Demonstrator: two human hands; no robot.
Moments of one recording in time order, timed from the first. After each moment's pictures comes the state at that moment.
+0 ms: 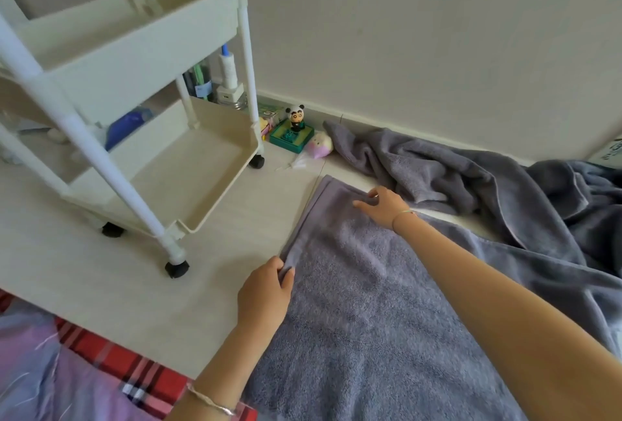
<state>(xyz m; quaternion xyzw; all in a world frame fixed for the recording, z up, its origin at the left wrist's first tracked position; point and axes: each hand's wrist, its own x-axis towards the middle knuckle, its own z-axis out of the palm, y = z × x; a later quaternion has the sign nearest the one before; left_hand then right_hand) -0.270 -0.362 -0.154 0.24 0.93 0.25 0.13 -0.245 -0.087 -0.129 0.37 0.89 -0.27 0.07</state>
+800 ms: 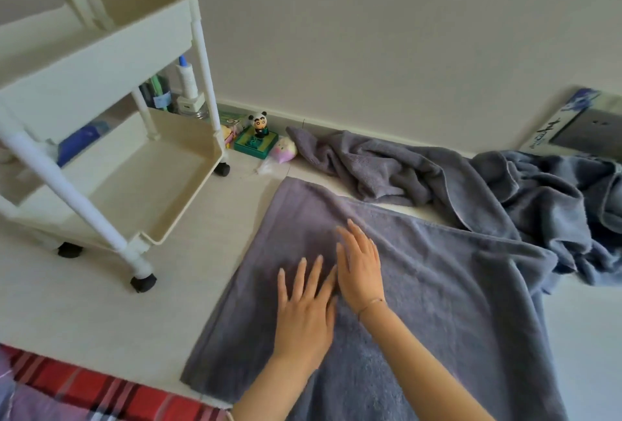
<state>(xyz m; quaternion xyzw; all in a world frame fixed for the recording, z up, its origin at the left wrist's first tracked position) -0.200 -0.330 -0.164 0.45 0.88 0.15 0.01 -0.164 -0.199 -0.157 0.33 0.89 -0.28 -0.17</state>
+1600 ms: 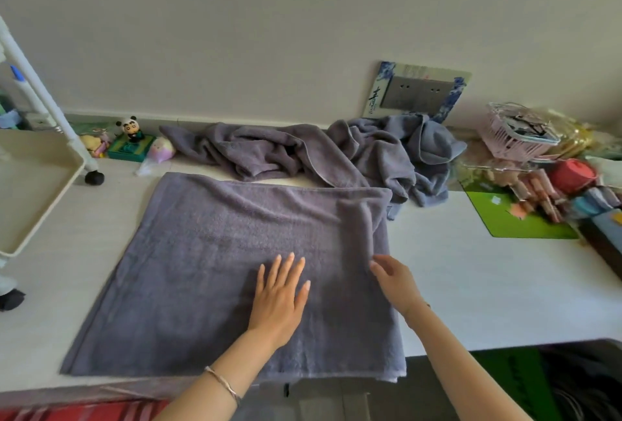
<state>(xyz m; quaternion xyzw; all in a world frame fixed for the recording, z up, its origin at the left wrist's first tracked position) -0.063 -0.278 -0.157 0.57 0.80 0.13 0.16 0.119 -0.144 -0.110 0.58 0.68 -0.42 -0.14</state>
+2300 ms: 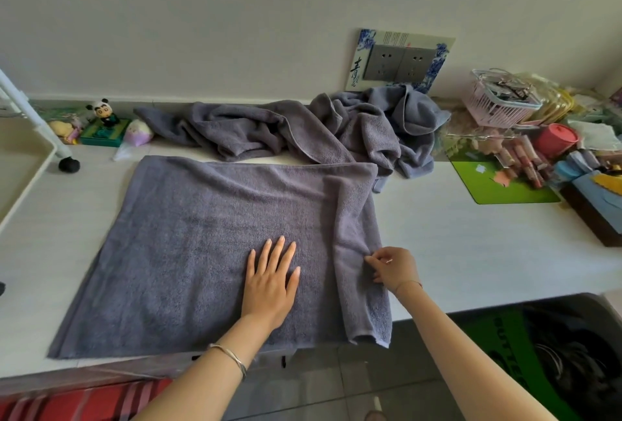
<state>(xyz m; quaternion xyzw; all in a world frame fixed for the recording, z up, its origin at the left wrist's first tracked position) -0.045 -0.280 -0.178 0.58 0.80 0.10 0.09 0.156 -0.147 -0.131 0.65 0.62 -0.41 -0.17</state>
